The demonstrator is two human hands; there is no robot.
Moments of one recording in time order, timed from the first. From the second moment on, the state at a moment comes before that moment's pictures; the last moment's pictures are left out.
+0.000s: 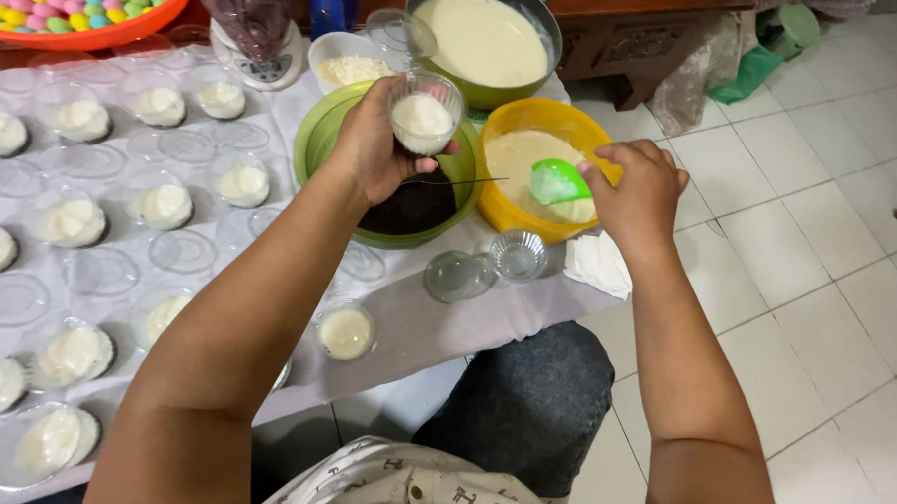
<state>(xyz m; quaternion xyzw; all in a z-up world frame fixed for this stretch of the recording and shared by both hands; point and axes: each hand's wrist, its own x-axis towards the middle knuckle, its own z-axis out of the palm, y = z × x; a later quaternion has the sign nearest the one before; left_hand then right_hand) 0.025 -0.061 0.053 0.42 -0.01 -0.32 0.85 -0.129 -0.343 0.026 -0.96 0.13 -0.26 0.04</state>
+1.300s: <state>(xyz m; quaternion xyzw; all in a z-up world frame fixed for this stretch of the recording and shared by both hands) 0.072 0.142 -0.007 0.42 0.15 -0.15 0.88 0.154 -0.047 0.012 -0.99 -0.04 0.13 0.01</state>
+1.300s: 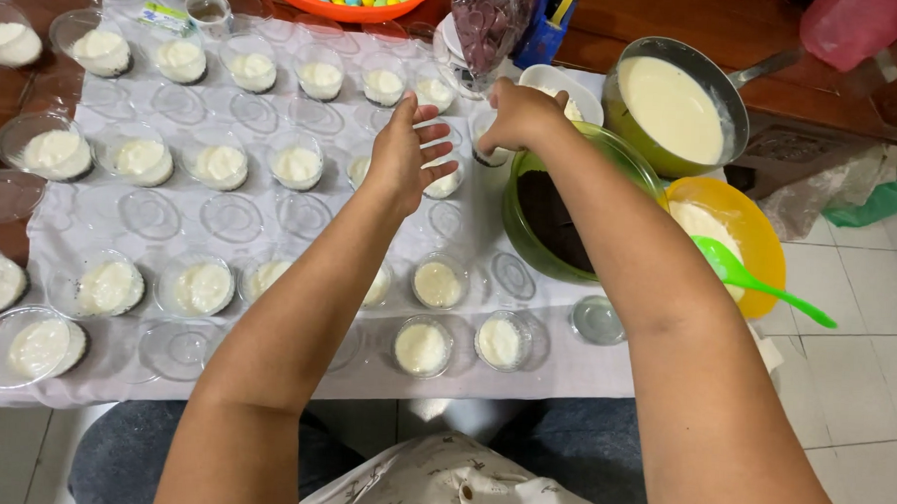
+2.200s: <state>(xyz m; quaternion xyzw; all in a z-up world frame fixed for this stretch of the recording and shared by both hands) 0.051 0.110 -0.011 0.45 0.10 -0.23 0.86 -0.081 -0.145 0.118 -0.95 -0.06 0.07 0.30</state>
